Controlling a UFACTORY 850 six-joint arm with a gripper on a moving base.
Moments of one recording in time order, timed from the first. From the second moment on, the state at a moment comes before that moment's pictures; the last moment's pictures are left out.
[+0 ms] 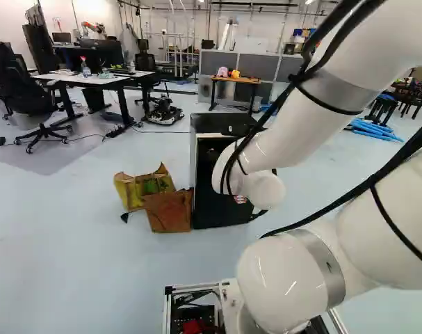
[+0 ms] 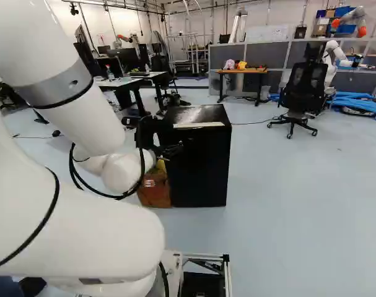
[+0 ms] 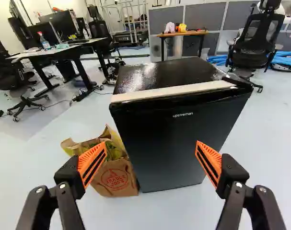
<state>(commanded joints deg) 9.7 15.6 -5.4 15.3 50.0 0.0</state>
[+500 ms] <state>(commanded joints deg) 15.9 15.1 -5.7 26.3 50.0 0.0</state>
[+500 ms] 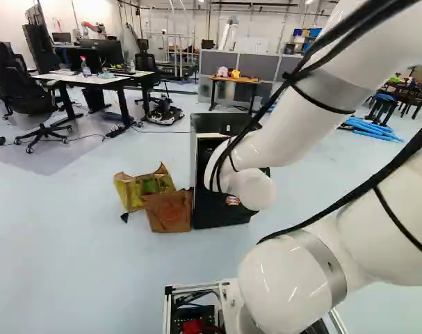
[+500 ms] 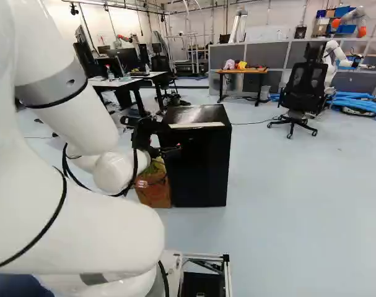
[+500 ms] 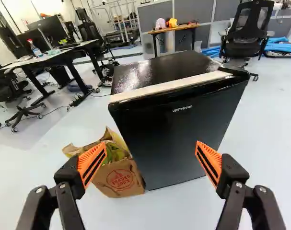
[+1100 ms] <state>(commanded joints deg) 23.3 14.2 -6.6 30.3 50.8 0.0</state>
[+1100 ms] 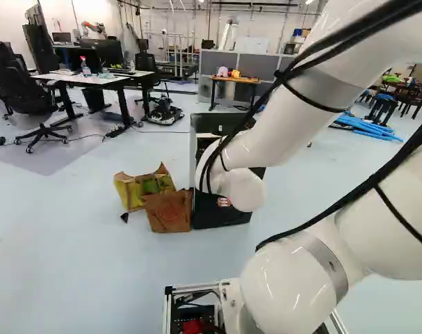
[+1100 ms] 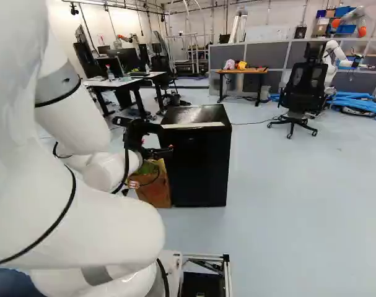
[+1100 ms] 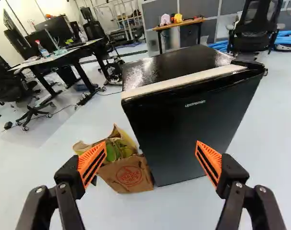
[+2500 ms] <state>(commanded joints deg) 35.0 -5.8 -15.9 38.3 72.0 0.0</state>
